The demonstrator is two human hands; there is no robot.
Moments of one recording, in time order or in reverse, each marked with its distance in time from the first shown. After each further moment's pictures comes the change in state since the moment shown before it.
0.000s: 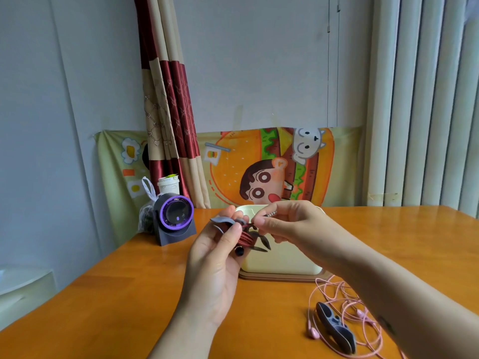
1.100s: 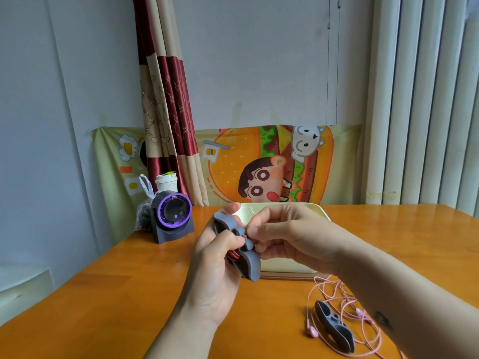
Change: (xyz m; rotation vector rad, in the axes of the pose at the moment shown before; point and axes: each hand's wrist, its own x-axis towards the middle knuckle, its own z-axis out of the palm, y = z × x) left_hand -0.001 0.004 0.003 0.027 -0.090 -0.110; right_hand 0.004 -0.003 0.006 0.335 -0.181 0.213
